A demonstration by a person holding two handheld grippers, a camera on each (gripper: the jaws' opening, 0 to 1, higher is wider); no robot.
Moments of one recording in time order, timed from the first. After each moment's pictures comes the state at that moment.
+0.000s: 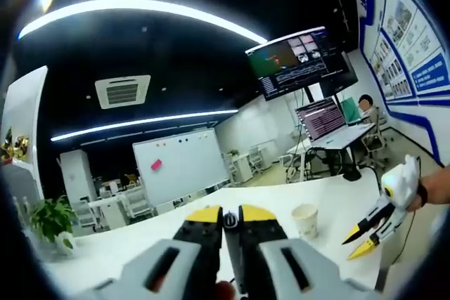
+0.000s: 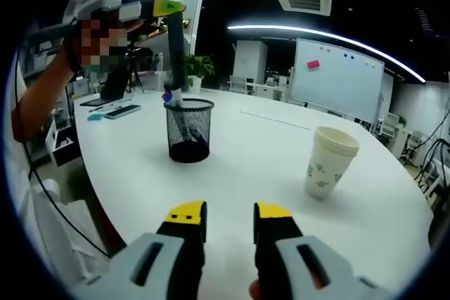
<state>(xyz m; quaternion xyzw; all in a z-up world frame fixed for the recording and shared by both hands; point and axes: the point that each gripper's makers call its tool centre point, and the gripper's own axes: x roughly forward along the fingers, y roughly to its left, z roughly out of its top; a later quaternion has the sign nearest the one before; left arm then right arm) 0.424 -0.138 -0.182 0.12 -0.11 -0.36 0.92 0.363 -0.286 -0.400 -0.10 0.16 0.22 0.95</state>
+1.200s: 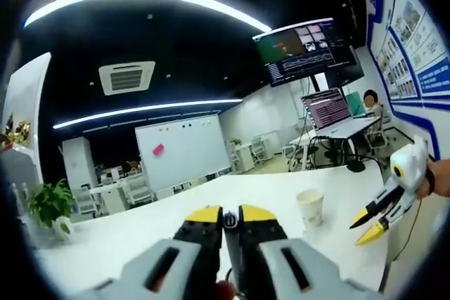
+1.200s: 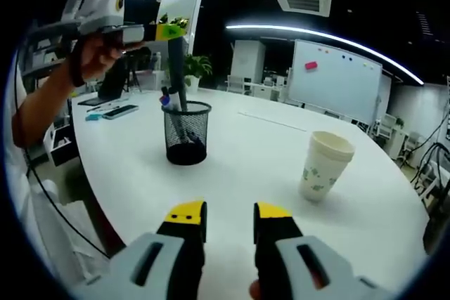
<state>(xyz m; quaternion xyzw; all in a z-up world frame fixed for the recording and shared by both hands) 0.445 -0.131 -0.216 0.12 -0.07 -0.35 0.93 0.363 -0.288 -0.392 -0.11 0.16 0.22 0.96</state>
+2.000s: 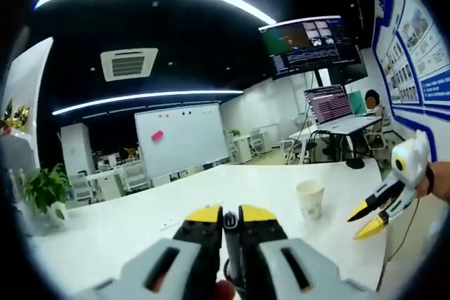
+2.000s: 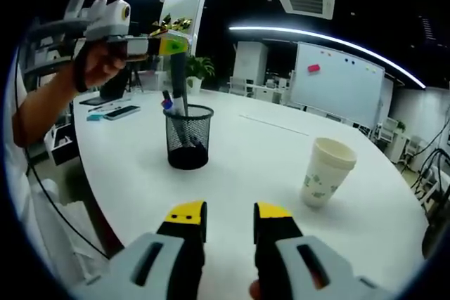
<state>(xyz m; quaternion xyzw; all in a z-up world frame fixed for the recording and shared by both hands) 0.455 -0.125 -0.237 0.10 -0.03 -0.35 0.93 0.368 -0.284 -0.387 -0.12 0.16 0.22 0.95</state>
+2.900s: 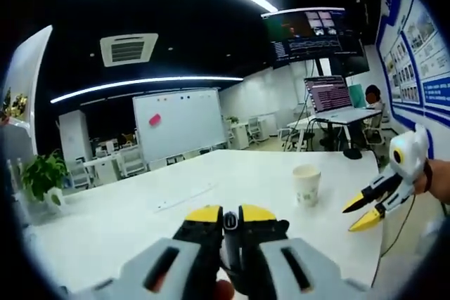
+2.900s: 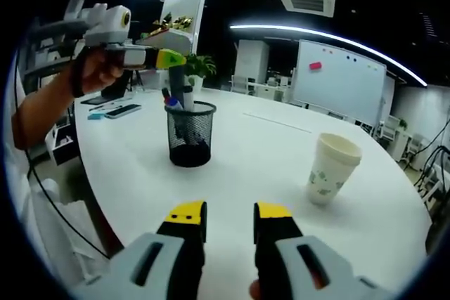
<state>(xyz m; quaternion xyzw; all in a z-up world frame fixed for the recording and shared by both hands) 0.453 -0.126 -0.269 0.10 0.01 -0.35 0.93 0.370 -0.282 -0.395 -0.11 0.16 0.23 0.95</state>
